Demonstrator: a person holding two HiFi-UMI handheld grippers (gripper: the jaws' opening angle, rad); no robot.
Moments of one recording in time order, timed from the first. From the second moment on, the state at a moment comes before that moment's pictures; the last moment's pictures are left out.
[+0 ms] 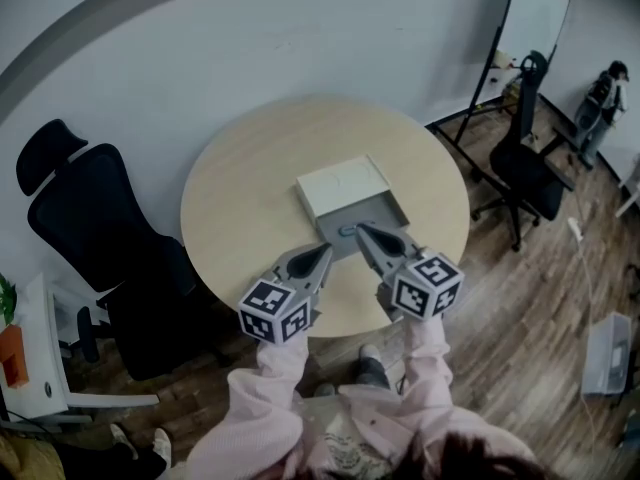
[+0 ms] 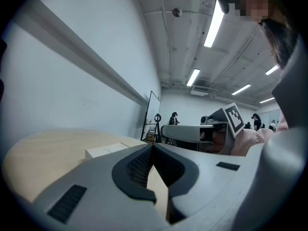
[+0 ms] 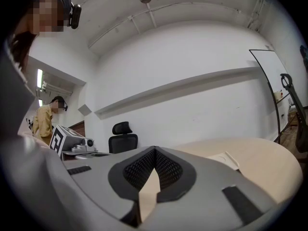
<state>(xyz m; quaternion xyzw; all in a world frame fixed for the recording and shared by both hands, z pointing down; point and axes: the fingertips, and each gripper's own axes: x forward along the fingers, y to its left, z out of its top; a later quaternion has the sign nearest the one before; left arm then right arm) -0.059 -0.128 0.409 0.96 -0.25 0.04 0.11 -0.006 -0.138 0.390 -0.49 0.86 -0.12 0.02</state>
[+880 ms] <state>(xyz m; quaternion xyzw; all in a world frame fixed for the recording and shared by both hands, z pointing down) -0.026 -0.183 0.431 0.91 -0.38 0.04 0.15 0.022 -0.218 0.413 -0.37 0.92 -0.12 -0.07</state>
